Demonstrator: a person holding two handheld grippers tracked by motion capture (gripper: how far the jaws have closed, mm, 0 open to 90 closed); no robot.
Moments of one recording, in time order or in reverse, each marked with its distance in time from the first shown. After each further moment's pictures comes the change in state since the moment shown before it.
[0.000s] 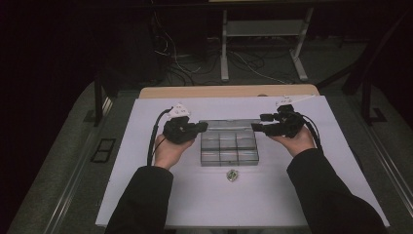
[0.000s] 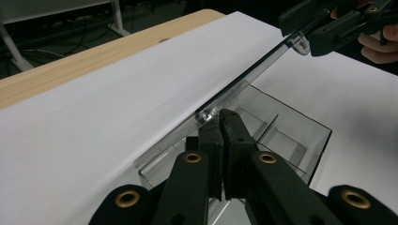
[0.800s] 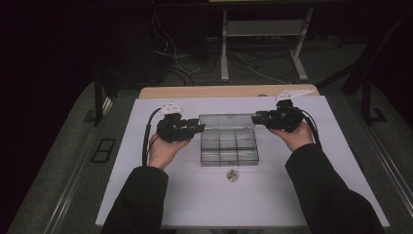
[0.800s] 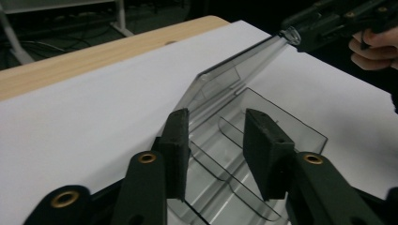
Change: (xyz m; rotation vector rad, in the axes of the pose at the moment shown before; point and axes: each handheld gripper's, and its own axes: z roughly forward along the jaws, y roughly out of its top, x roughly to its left) left arm 0.011 -0.002 -0.014 -0.024 0.000 -0.078; right arm -0.006 0.012 0.003 -0.018 0.008 -0.020
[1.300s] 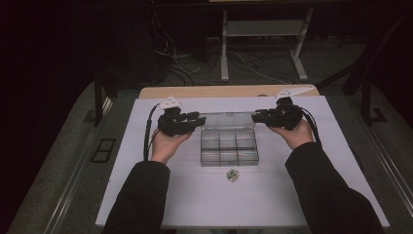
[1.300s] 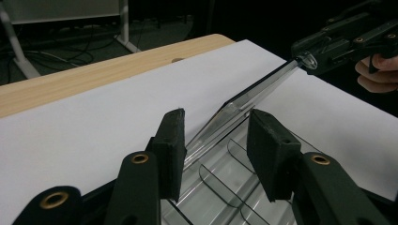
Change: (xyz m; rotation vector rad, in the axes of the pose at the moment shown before) left arm 0.015 0.006 0.012 -0.062 -0.010 -0.031; right arm -0.006 0.004 0.002 0.008 0.022 0.009
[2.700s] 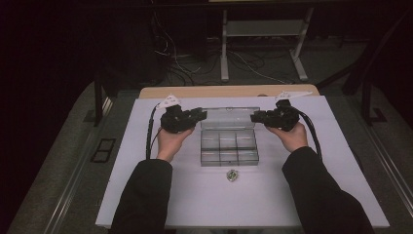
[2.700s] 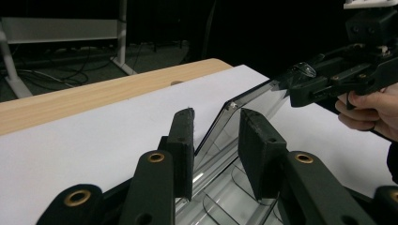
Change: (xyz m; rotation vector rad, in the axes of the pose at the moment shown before) left arm 0.014 -0.005 0.015 -0.110 -0.026 -0.026; right arm -0.018 -0.017 0.018 -0.057 0.023 0.064
